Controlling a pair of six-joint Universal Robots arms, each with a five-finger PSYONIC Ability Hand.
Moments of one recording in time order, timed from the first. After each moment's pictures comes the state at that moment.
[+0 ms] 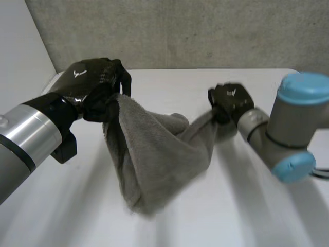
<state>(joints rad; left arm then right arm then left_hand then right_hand) 4.27 -1.49 -1.62 3.07 -1.32 3.08 1.98 -0.99 1.29 -0.16 1.40 2.89 1.17 1.22 1.21 1.22 1.03 1.05 1.17 1.18 1.19 0.90</state>
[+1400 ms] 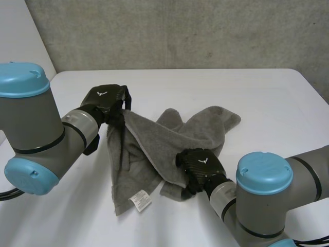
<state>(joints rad) 4.26 -1.96 -1.40 3.16 -1.49 3.16 2.24 -1.05 1.74 -0.32 1.53 3.14 1.17 1.22 1.22 1.22 1.03 0.54 0.53 0.53 0.53 0.33</state>
